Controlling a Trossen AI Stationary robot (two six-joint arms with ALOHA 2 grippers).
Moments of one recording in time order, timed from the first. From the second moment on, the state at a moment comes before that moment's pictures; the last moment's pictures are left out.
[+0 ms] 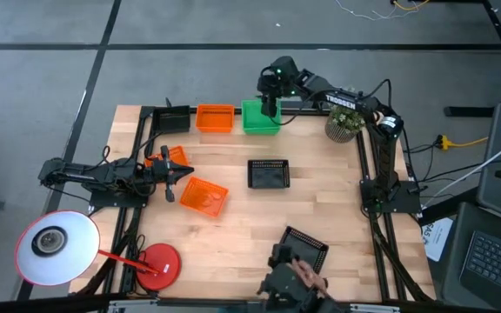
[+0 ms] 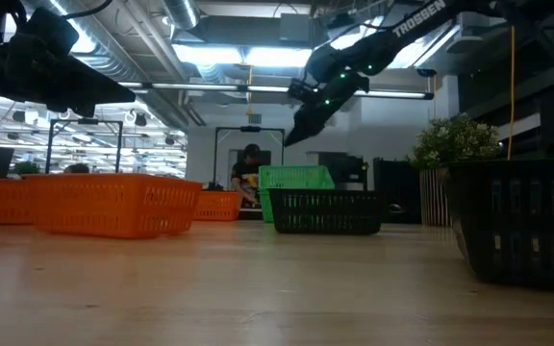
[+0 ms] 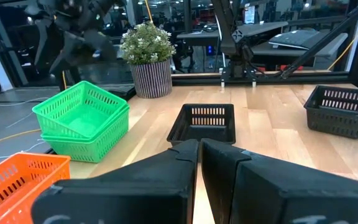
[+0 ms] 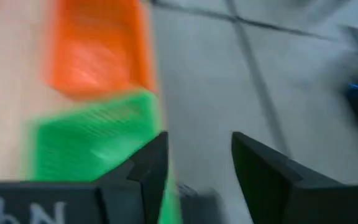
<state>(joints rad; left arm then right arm) -0.09 0.04 0.01 0.06 -0.36 0.08 -0.68 2.00 1.67 -0.33 -0.05 -0.62</state>
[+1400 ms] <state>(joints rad) -0.09 0.04 0.01 0.06 -0.35 0.08 -0.56 2.11 1.67 -0.27 0.33 -0.62</state>
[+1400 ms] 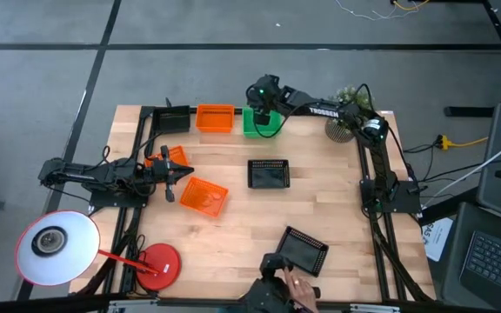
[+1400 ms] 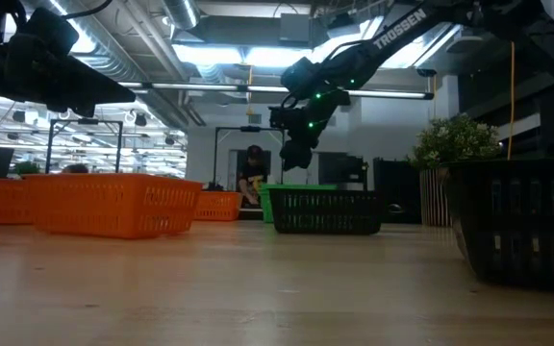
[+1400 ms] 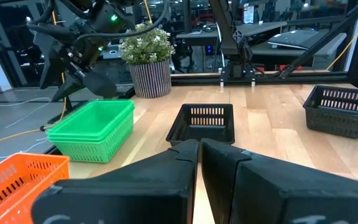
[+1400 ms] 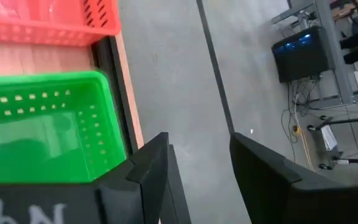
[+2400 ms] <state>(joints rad) -0.09 0.04 0.01 0.06 -0.35 0.08 -0.23 1.88 1.51 -1.10 0.00 0.00</state>
